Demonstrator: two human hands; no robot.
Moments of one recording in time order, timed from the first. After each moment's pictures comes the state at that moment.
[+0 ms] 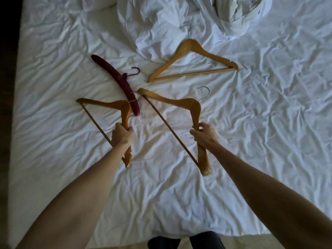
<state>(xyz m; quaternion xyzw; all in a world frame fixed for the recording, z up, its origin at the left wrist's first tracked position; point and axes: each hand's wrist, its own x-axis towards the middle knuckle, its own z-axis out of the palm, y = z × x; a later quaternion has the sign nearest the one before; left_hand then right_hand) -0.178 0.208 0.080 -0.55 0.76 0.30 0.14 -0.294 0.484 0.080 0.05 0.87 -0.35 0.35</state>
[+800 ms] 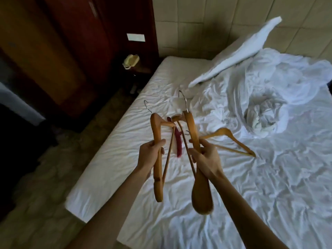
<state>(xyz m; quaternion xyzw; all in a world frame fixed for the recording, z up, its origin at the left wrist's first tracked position) -0.045 0.301 0.473 -0.53 0.55 0.61 -0.20 -0.175 0.443 0.476 -0.25 0.76 -0.53 0.28</state>
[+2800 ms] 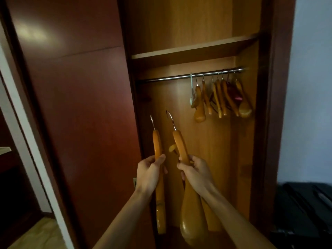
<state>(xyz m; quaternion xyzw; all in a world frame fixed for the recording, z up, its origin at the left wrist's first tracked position) 1.345 -0.209 0.747 -0.68 0.34 0.15 -0.64 1.227 -0.308 0.732 -0.70 0.25 -0.36 0.56</state>
